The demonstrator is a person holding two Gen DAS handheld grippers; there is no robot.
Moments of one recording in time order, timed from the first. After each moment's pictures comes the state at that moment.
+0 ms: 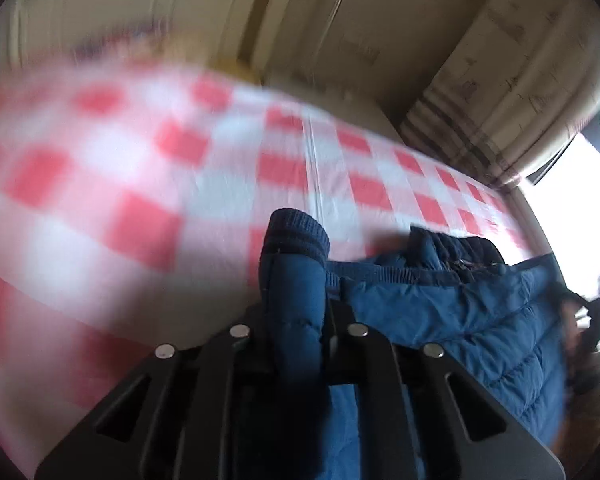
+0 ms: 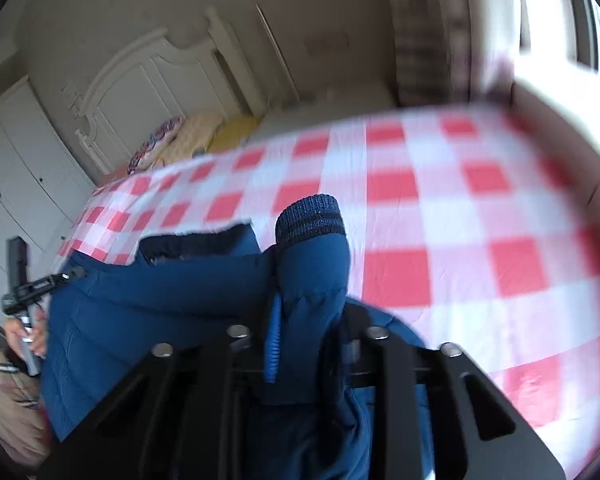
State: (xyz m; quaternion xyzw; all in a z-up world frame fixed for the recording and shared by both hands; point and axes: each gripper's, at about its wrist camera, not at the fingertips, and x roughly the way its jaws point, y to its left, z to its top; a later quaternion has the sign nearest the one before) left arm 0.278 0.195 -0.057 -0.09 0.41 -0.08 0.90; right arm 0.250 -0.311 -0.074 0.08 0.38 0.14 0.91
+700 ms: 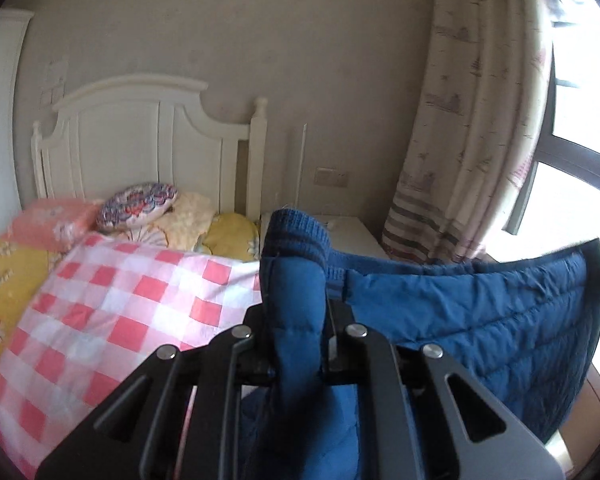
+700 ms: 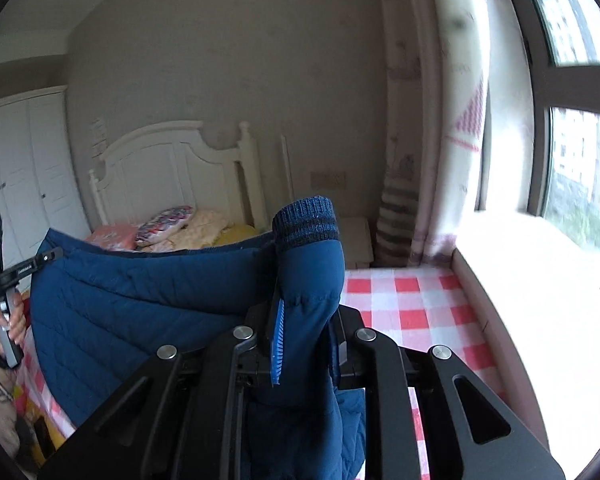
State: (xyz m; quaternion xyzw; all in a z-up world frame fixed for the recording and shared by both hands) left arm 0.194 0.170 0.103 -0.05 0.22 -0.07 0.97; right arm 0.130 -0.306 0.079 0.02 0.21 0.09 0.97
